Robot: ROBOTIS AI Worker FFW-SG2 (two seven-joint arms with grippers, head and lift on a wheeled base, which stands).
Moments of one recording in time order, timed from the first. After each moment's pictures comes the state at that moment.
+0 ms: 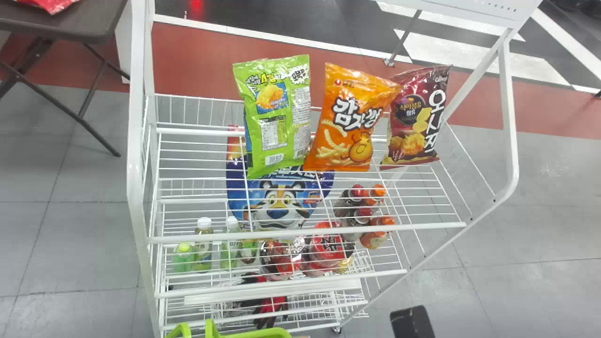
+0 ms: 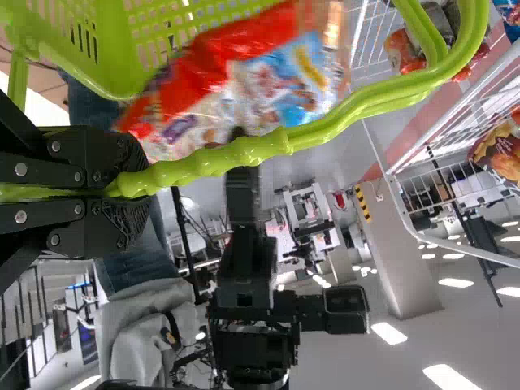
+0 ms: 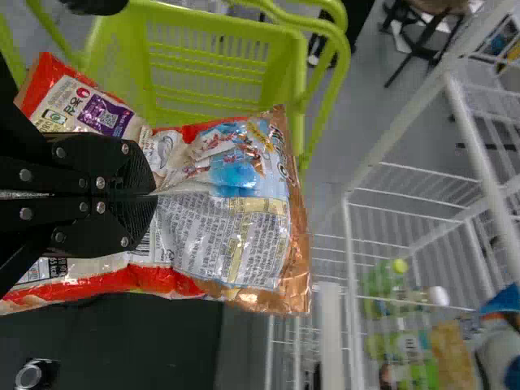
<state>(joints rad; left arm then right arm) 0.83 0.05 -0.07 -2.32 0.12 1.18 -1.21 0.86 -0.14 -0.22 -2.65 -0.27 1.56 0.59</state>
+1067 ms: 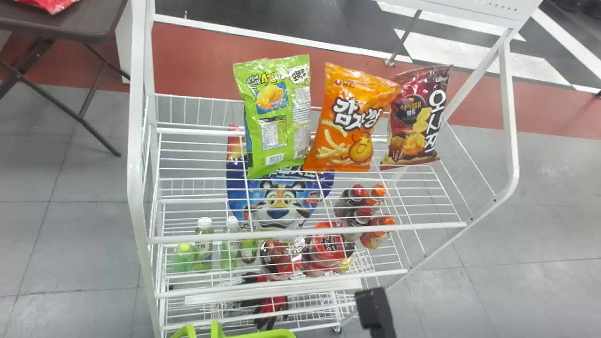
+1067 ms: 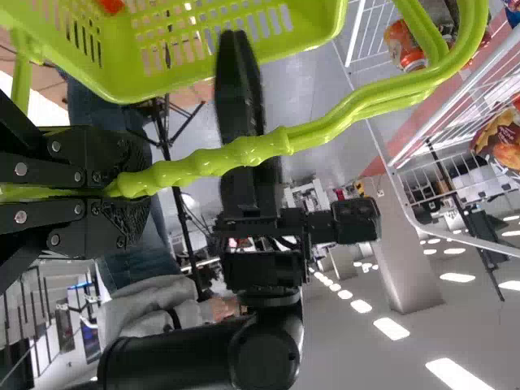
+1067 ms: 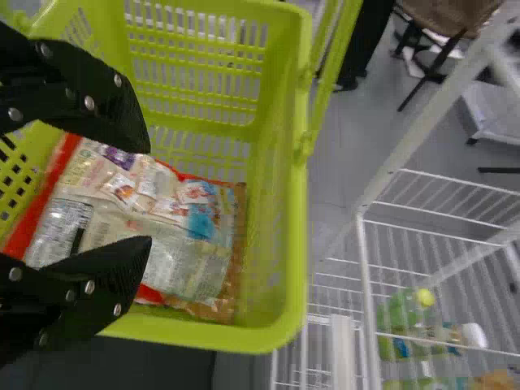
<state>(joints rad) 0.85 0.05 -0.09 -2.35 0.11 1.18 -1.21 0.71 -0.15 -0.16 -2.37 -0.27 1.25 0.62</state>
